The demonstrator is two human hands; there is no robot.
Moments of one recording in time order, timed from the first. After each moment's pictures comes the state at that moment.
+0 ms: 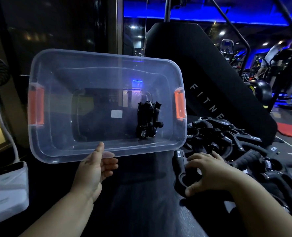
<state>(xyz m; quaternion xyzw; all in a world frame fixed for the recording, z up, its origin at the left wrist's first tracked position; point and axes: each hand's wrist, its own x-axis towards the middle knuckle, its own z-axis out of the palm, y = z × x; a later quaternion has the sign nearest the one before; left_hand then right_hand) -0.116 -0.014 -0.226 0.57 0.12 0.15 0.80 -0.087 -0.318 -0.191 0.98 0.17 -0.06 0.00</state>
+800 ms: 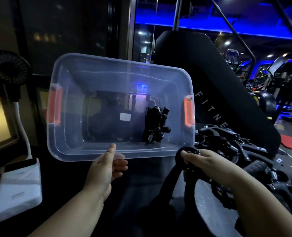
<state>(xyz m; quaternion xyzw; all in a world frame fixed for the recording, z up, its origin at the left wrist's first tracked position) -0.116 -0.013 -0.224 0.56 0.12 0.14 0.80 -0.116 -0.272 -0.145 0.88 0.15 -0.08 -0.45</state>
